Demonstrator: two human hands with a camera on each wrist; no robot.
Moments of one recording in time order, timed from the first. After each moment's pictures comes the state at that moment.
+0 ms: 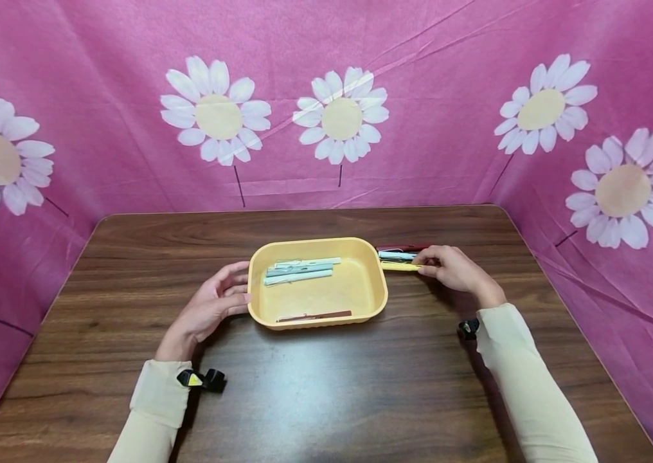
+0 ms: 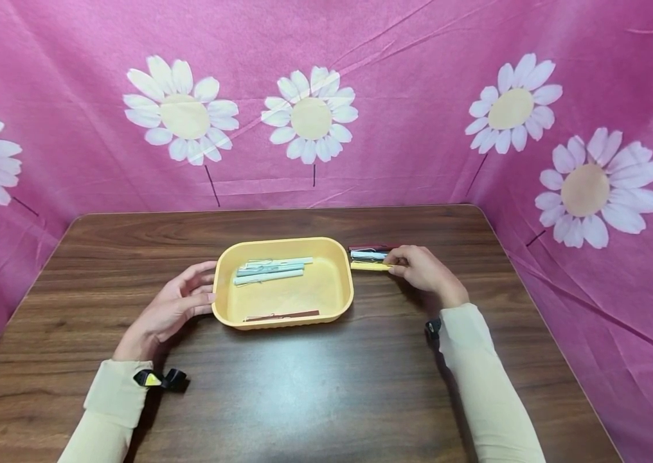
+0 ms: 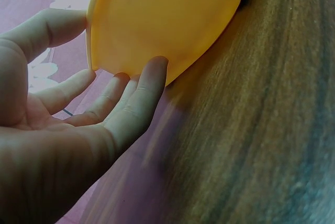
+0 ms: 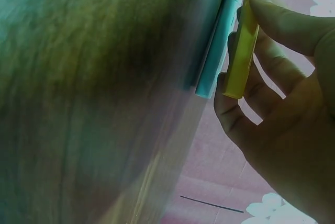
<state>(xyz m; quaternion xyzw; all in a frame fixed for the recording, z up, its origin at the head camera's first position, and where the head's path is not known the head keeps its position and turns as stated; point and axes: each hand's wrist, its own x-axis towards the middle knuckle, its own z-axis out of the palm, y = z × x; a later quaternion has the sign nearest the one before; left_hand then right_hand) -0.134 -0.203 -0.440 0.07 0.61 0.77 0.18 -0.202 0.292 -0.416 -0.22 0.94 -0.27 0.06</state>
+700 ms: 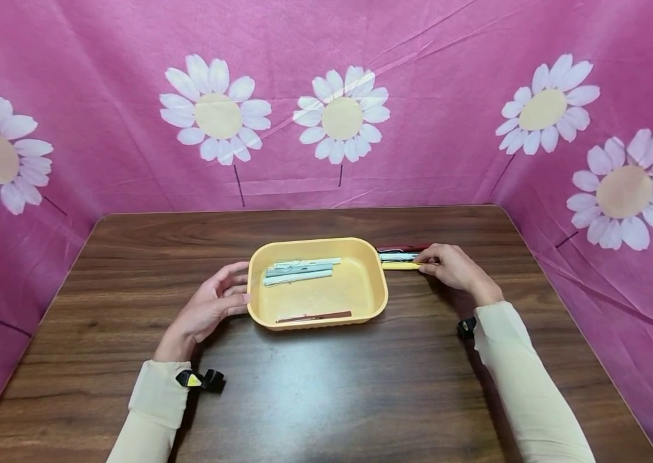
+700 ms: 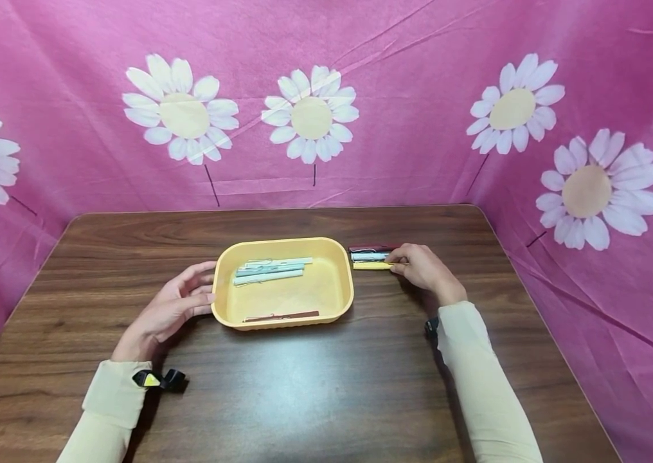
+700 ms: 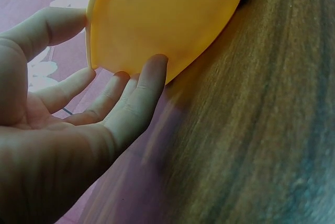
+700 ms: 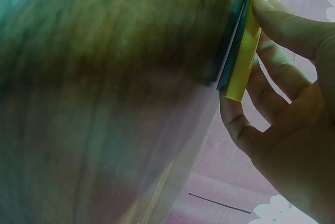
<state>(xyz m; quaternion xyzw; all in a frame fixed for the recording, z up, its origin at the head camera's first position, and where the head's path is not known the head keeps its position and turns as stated) -0.134 -0.204 -0.440 0.07 0.61 0.77 0.18 -0.212 0.293 -0.423 -0.20 0.95 -0.24 0.06</state>
